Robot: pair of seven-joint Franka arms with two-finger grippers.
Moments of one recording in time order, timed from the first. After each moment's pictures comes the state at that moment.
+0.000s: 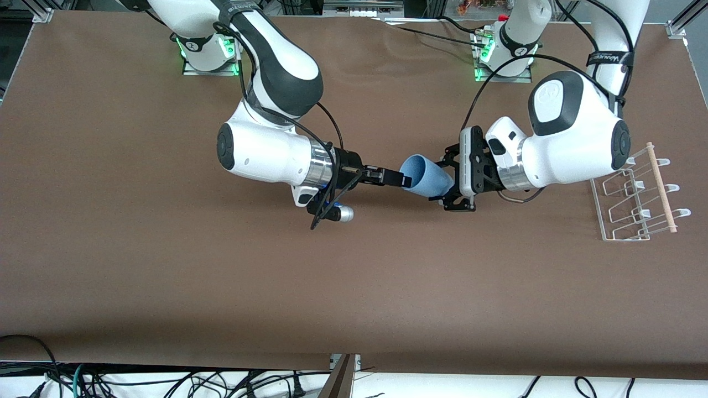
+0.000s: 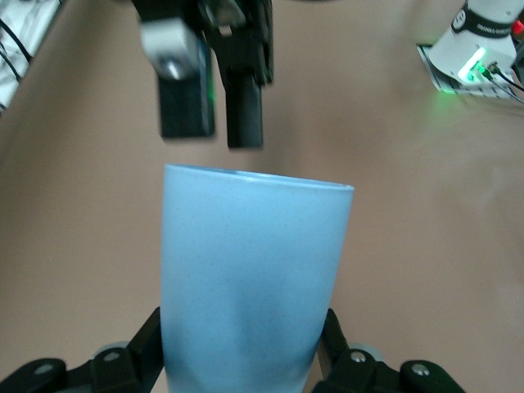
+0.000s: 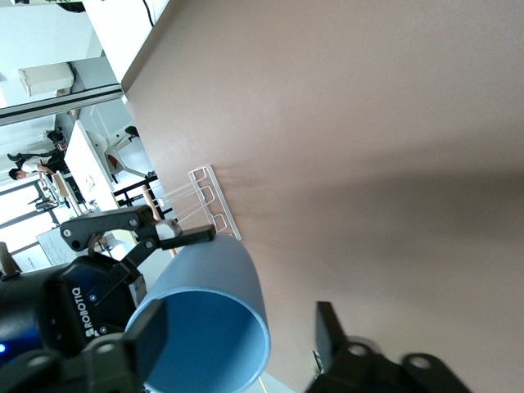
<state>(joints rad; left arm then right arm) -0.19 0.31 -0.11 -1.66 -0.65 1.94 1.51 0.54 0.70 0.13 -1.15 0.89 2.20 0.53</state>
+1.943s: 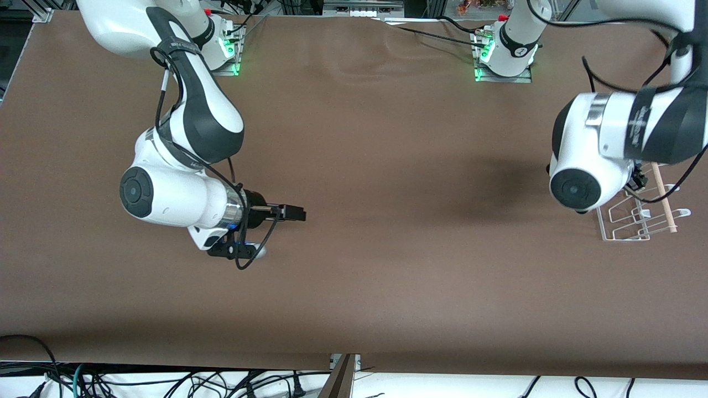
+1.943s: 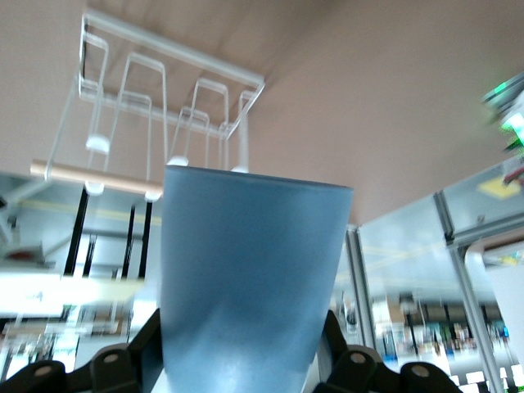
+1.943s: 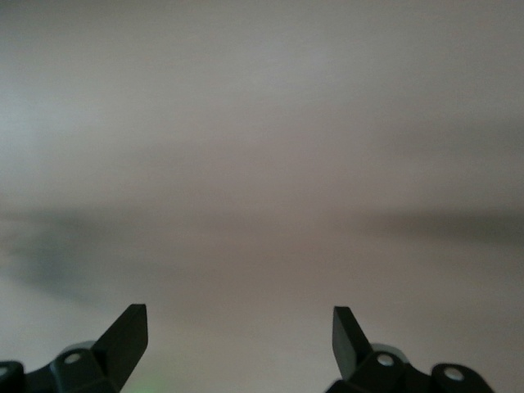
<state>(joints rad) -0.13 0.46 -0.10 -1.49 0.81 1.15 0.85 0.29 0.70 0.11 -1.13 0.32 1.82 0.36</state>
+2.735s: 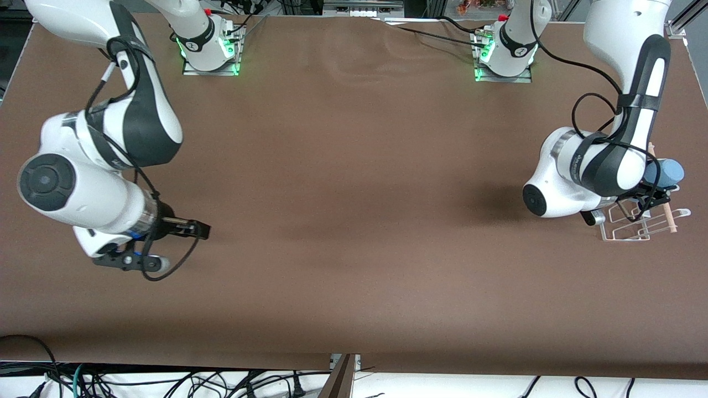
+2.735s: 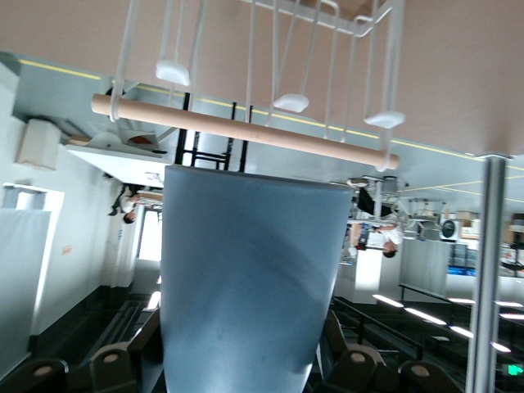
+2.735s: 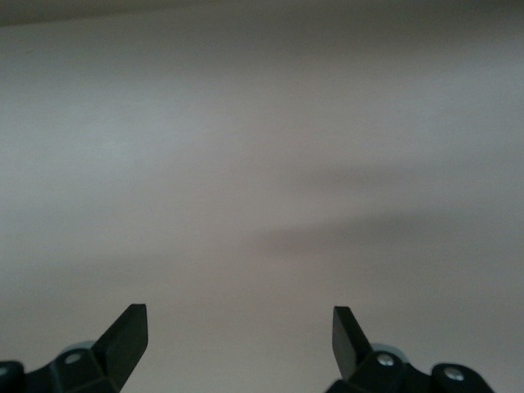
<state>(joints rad) -0.05 0.44 -0.09 -1.86 1.22 1.39 0.64 0.17 0.58 0.06 -1.15 -0.07 1.71 0.35</state>
